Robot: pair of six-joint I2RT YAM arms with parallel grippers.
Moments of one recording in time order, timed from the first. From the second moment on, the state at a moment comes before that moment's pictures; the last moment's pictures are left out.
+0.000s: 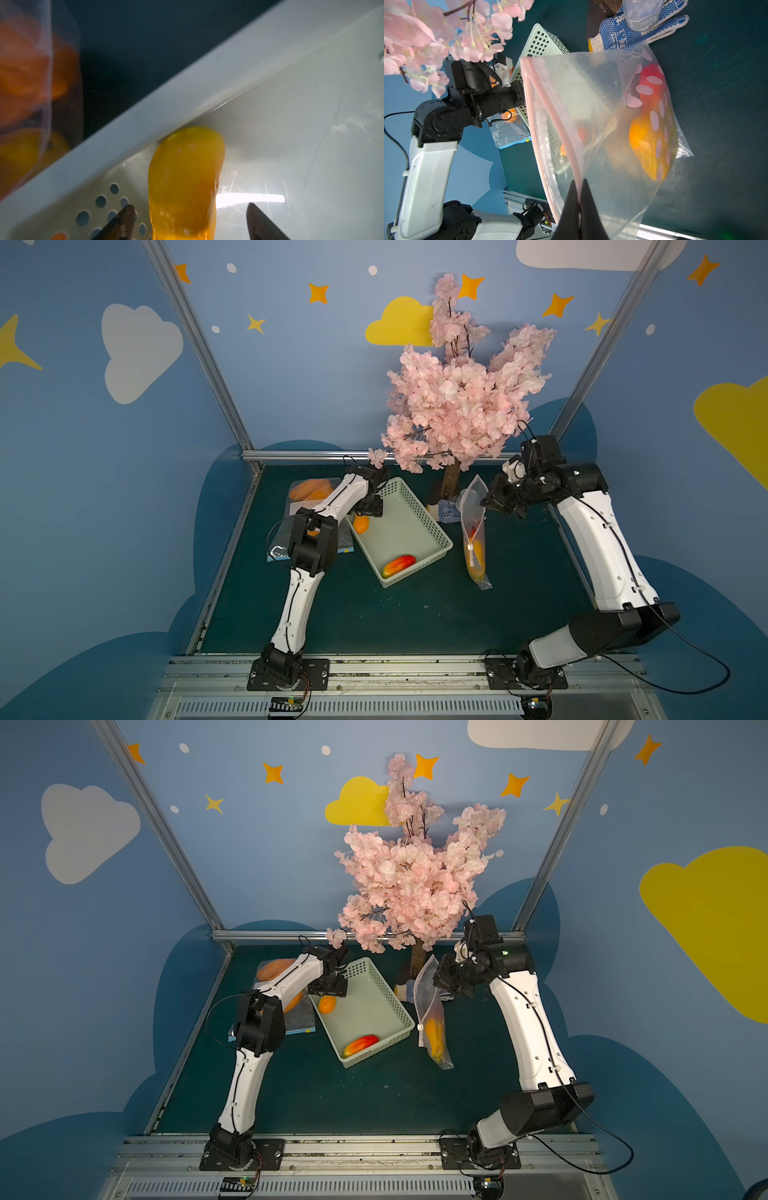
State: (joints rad) left arm -0.39 2.39 2.15 -1.15 -0.20 -0.36; right arm 0.25 1.52 1.83 -1.33 -0.35 0.62
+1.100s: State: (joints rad) left arm -0.83 1.60 1.55 -0.09 0.14 -0.75; right arm 0.25 1.55 1.85 -1.33 -0.37 0.59
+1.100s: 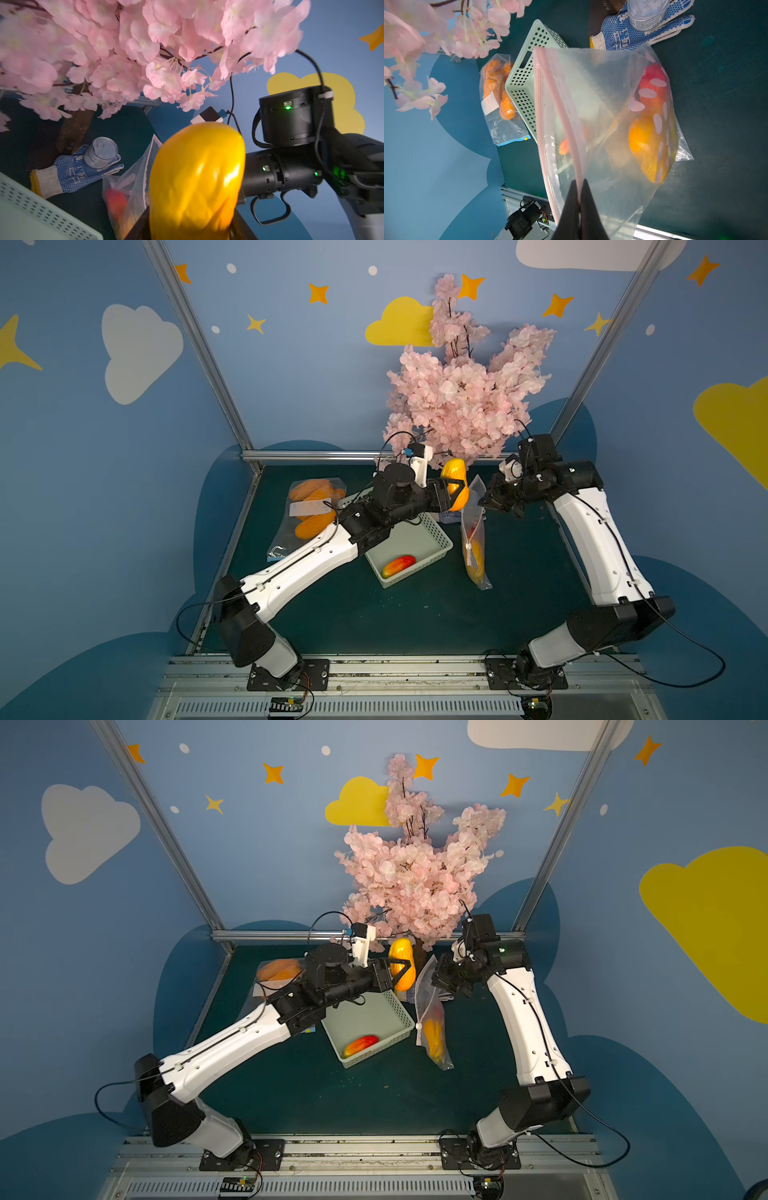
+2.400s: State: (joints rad) left arm -0.90 1.56 1.48 -0.28 0.10 -0.53; right arm 0.24 1.52 1.85 -1.35 -0.38 0.59
